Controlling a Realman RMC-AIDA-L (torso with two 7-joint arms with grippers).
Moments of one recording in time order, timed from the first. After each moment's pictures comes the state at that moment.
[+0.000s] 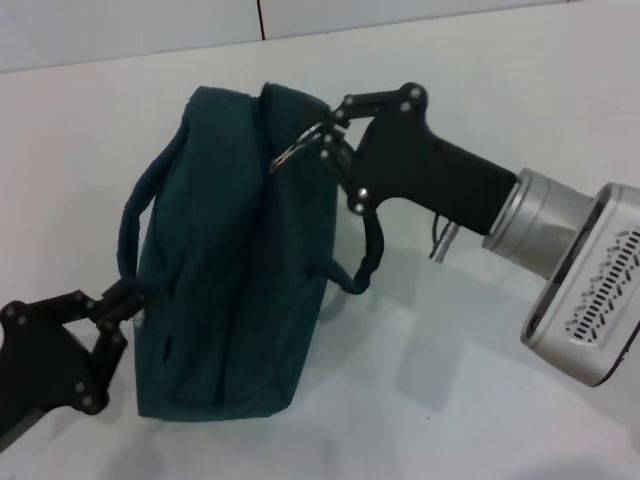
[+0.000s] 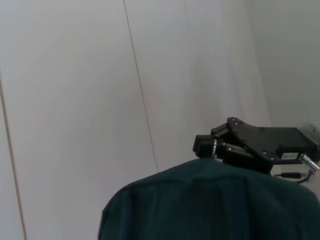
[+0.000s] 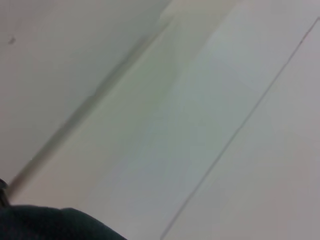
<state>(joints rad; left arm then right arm) -0.20 -2.04 1.12 0.27 1.19 1.70 -0.41 0.22 2.02 -1.97 -0.89 -0.35 -1.06 -0.06</state>
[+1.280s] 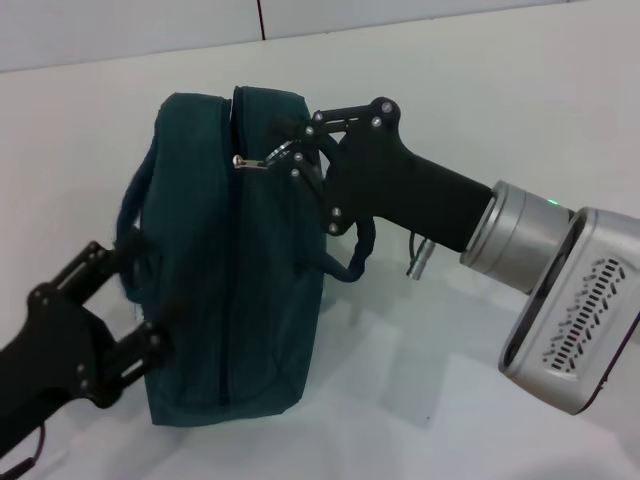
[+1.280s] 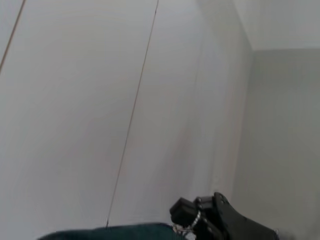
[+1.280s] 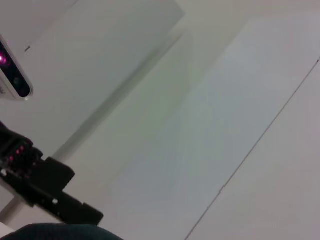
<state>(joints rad) -0.19 -2.09 1.10 0.37 1.20 1.82 -0.87 0.23 2.02 -2.04 -0.92 -0.33 -1.05 -0.11</state>
